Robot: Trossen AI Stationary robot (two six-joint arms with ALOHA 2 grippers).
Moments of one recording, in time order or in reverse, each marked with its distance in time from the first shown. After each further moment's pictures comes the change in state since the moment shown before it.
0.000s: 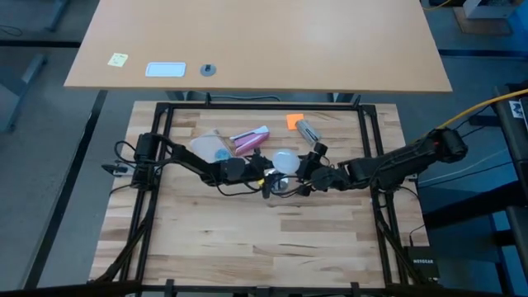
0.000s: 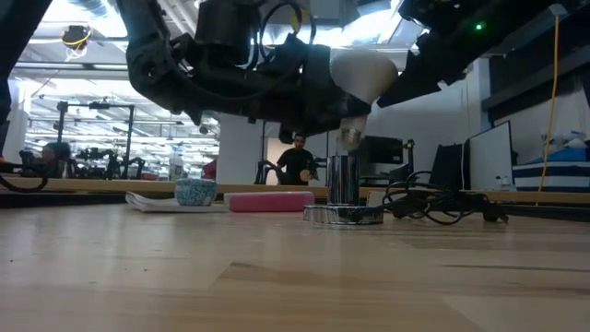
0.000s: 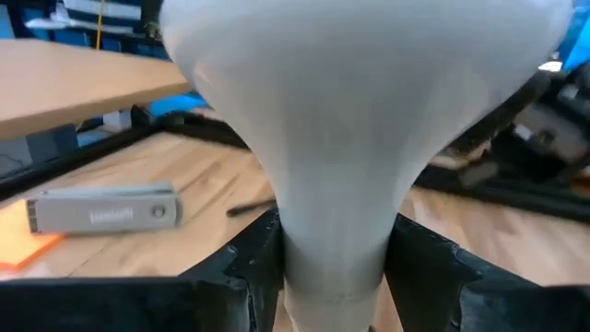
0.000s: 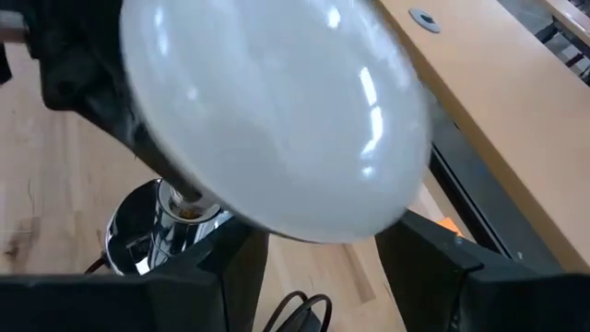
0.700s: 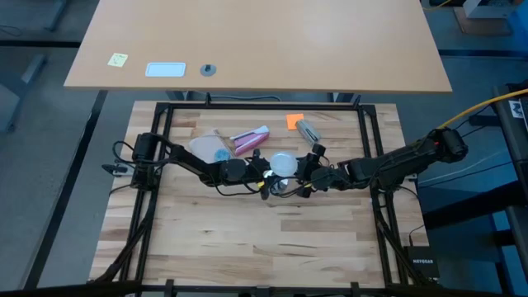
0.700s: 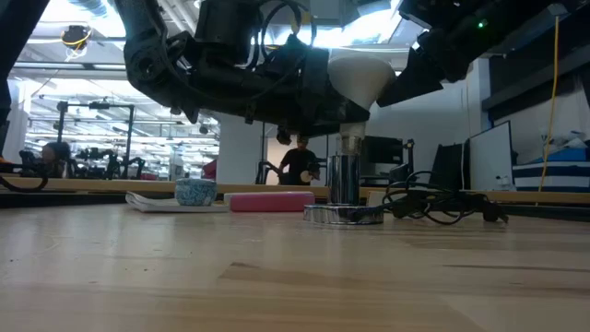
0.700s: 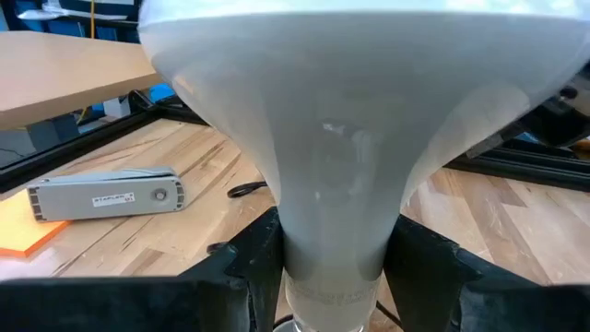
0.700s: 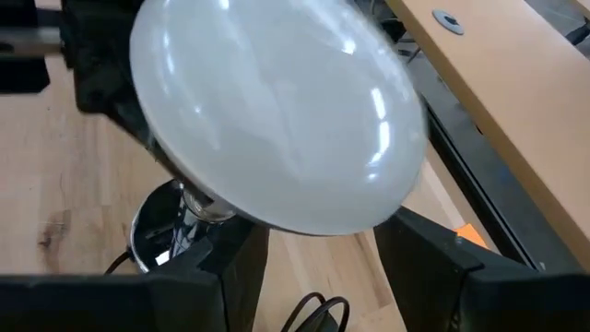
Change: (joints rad) left arm -0.007 -0.026 -0.004 -0.046 -0.001 0.037; right arm 0.001 -0.001 0.000 0.007 -0.064 -0.009
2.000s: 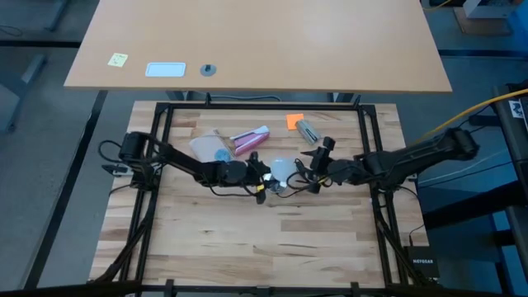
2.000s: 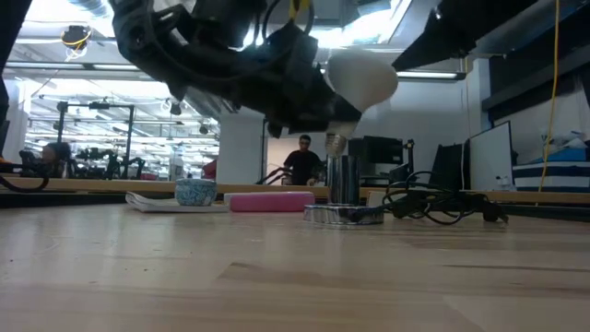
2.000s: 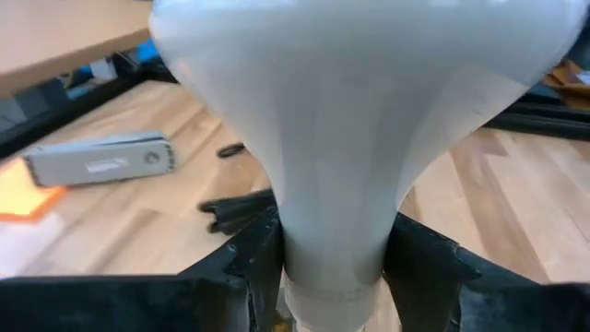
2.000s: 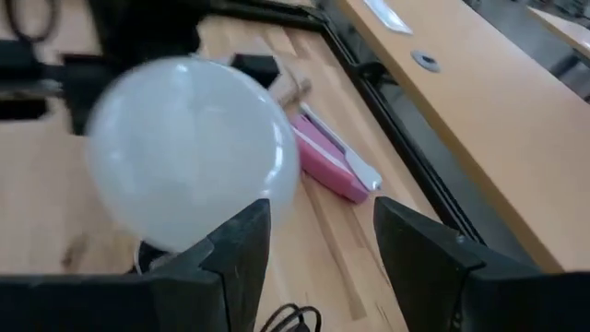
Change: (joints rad) left arm -0.042 -0.103 0.001 -0.265 0.001 -0.028; right arm -0.001 -0.177 0.002 -0.075 0.008 -0.042
